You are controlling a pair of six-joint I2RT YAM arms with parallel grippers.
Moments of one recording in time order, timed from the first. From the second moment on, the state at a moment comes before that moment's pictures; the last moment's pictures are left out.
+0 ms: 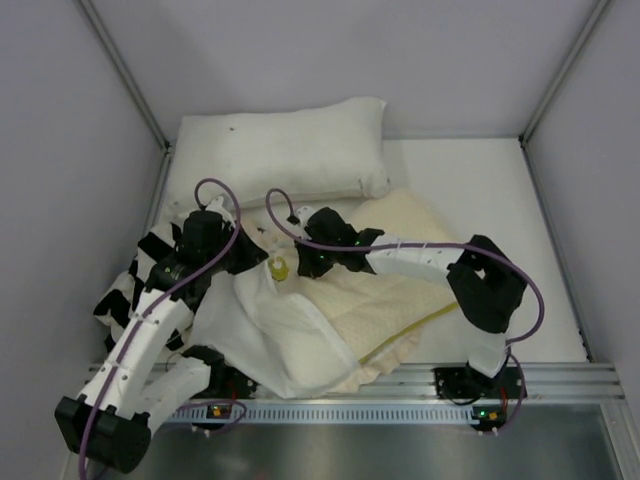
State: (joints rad) left arm -0.31 0.89 0.86 -0.63 0.16 -0.66; right arm 0.94 1.85 1.26 -0.17 -0.17 0.27
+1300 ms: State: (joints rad) left arm -0.32 0.98 0.90 -0.64 0.11 -0.63; right arm 1.01 1.14 0.81 -0.26 0.37 0.39
